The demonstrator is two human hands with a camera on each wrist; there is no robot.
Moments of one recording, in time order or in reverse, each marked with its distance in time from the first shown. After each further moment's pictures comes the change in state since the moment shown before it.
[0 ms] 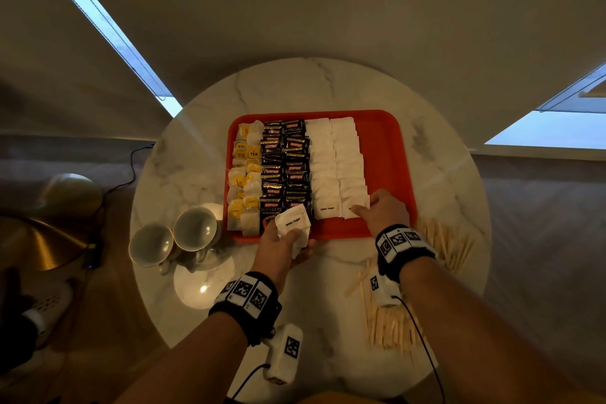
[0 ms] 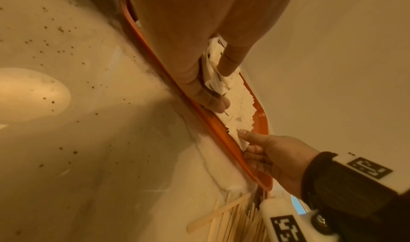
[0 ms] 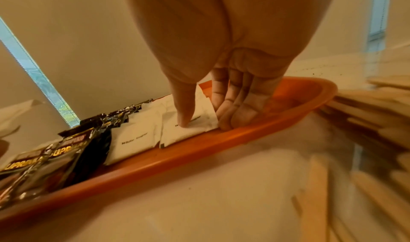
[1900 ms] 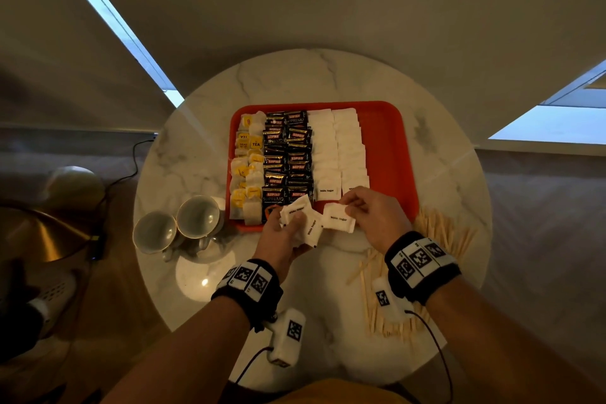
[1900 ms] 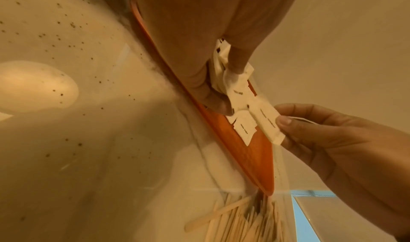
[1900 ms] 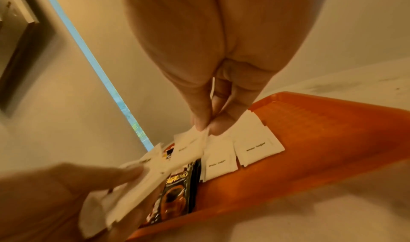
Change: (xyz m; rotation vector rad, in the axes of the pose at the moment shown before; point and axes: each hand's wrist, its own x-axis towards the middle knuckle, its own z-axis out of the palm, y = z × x) left_hand -0.003 -0.001 -0.002 -0.022 -0.040 -0.001; right_hand -0.069 -0.022 -0.027 0.233 -0.175 -0.353
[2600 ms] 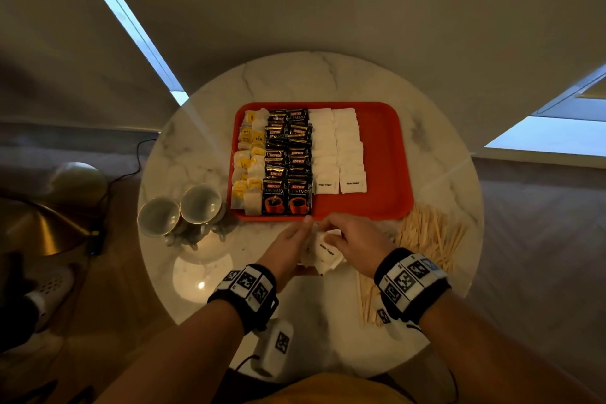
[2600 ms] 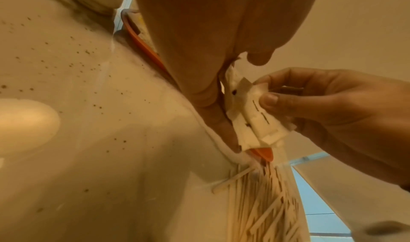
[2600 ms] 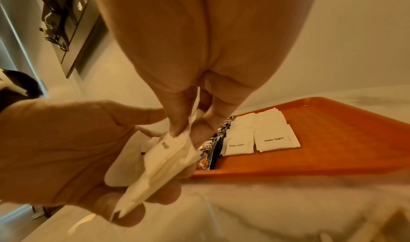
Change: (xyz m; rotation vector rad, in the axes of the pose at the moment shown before) left_hand -0.041 -0.014 0.004 0.244 -0.184 -0.125; right_hand -0.046 -0.002 0.021 -0.262 -0.270 -0.199
